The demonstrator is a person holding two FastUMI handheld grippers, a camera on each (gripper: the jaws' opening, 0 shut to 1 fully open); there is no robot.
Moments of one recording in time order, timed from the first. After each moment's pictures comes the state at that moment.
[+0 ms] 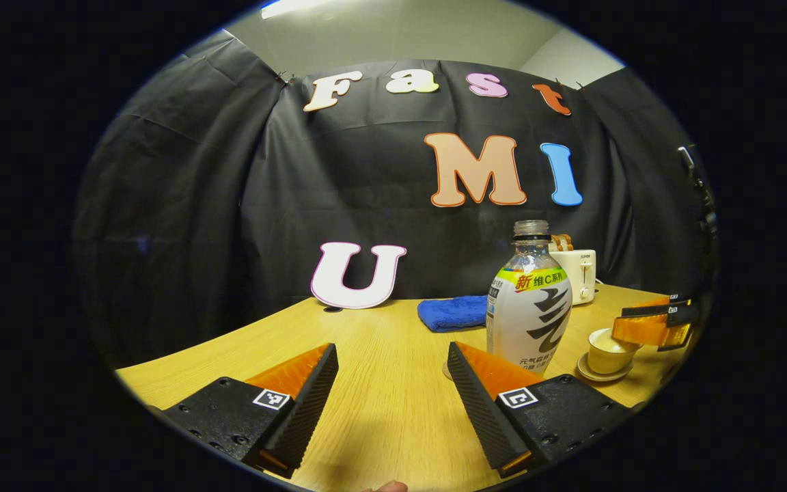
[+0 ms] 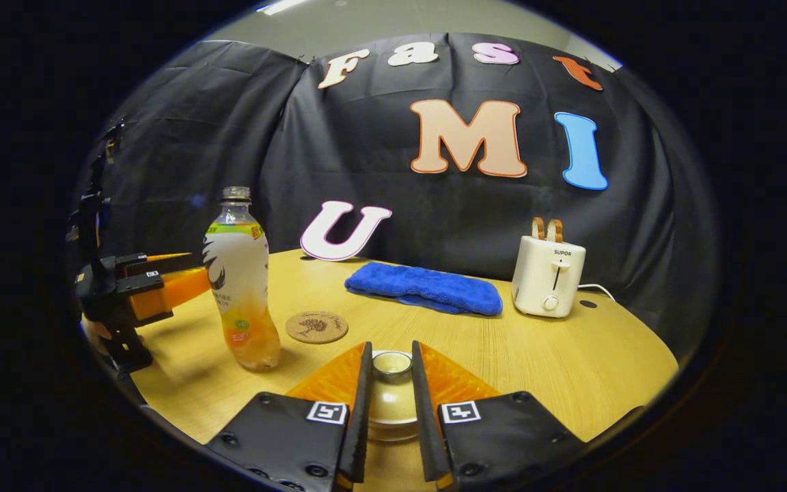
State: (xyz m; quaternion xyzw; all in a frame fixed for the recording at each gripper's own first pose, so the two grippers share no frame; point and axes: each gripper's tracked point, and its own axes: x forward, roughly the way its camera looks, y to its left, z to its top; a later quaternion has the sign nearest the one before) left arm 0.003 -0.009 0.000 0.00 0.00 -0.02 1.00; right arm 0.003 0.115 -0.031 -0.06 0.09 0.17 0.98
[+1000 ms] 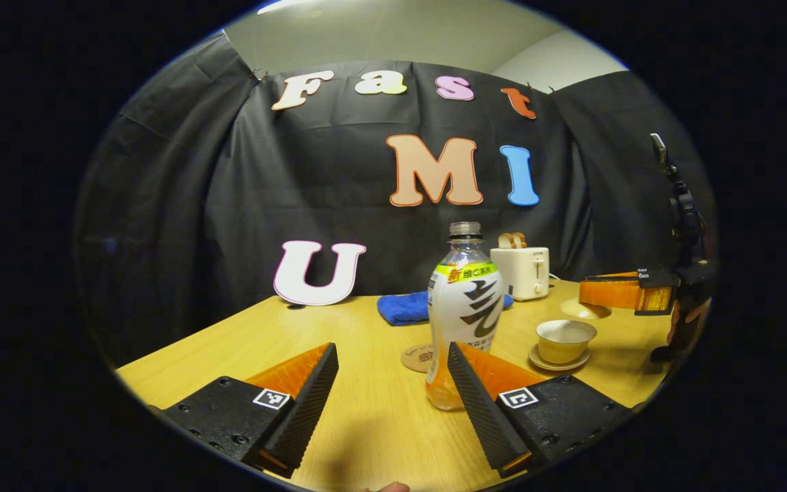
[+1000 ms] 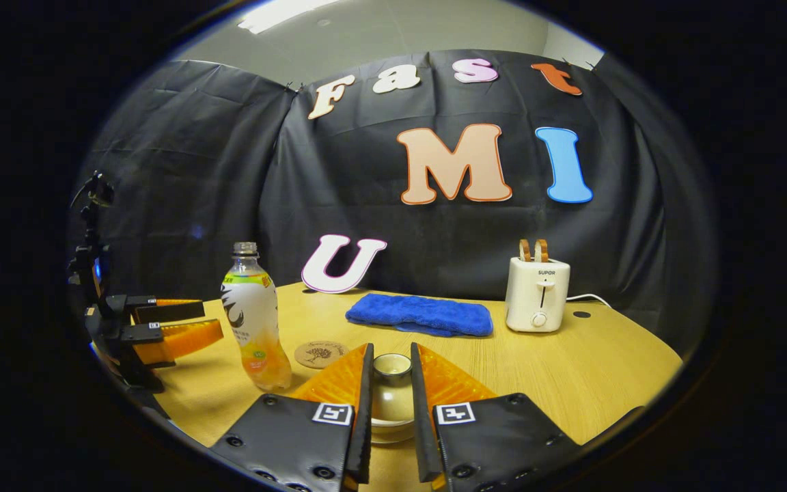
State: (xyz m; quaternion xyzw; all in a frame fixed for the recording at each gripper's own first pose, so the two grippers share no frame) left arm -0.030 -0.051 -0.002 0.00 0.01 -0.12 0.99; right arm -0.015 0.096 0.015 -0.01 0.04 0.17 0.99
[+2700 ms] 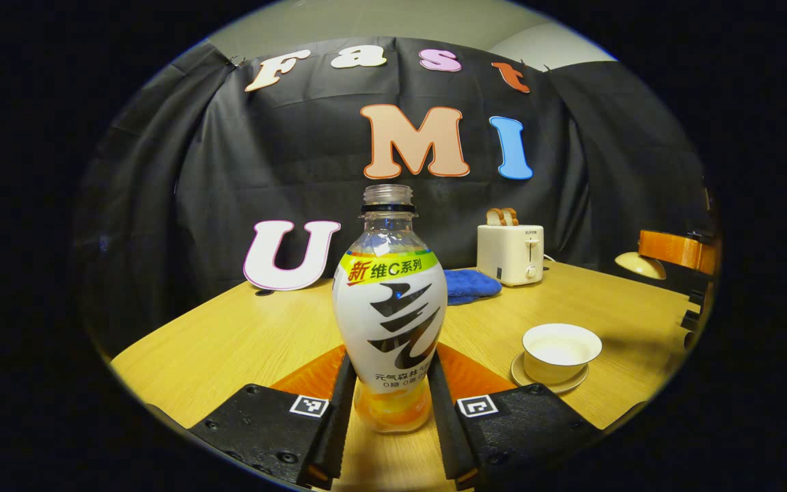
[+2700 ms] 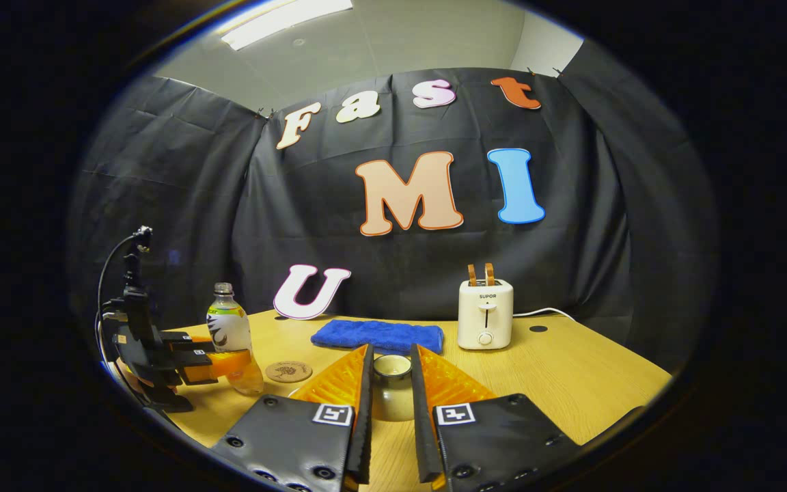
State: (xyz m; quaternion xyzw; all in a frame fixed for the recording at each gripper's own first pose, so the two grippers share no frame) left arm 0.018 -0.109 -0.015 0.02 0.07 -0.12 0.99; right arm -0.031 0.017 0.062 0.02 -0.01 0.12 0.99
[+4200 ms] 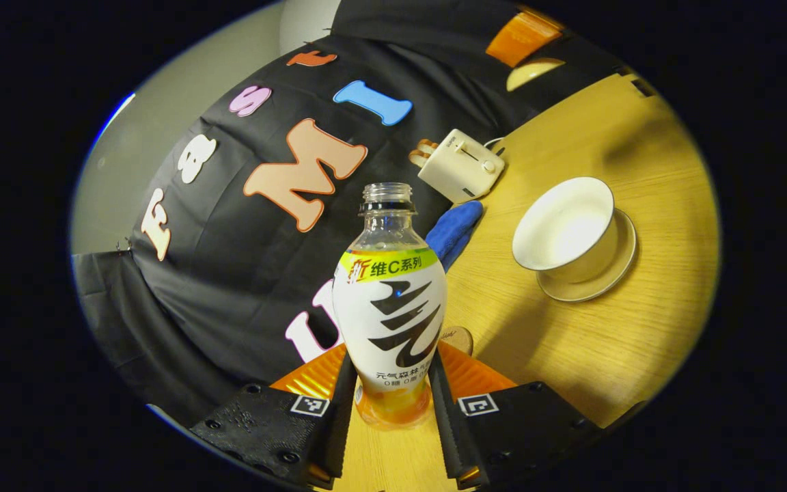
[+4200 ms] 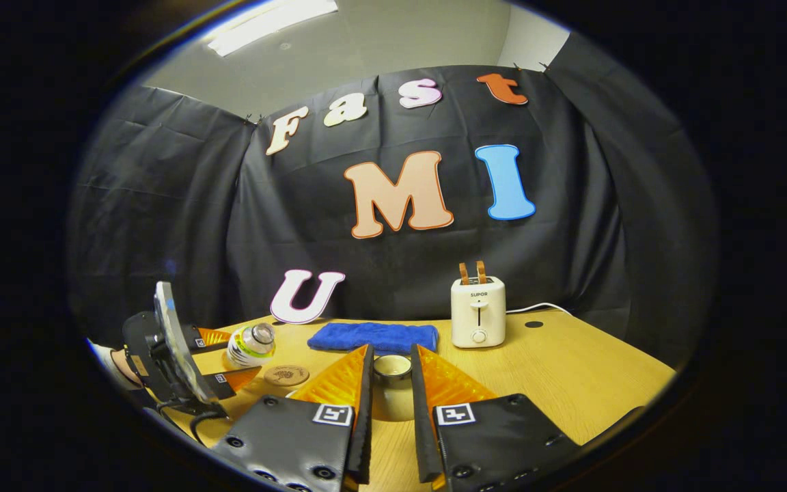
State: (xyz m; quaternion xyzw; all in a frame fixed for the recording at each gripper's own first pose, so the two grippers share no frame) left arm 0.034 -0.127 -0.022 0.46 0.02 -0.13 0.88; right arm -0.030 0.000 0.064 0.04 0.00 0.11 0.99
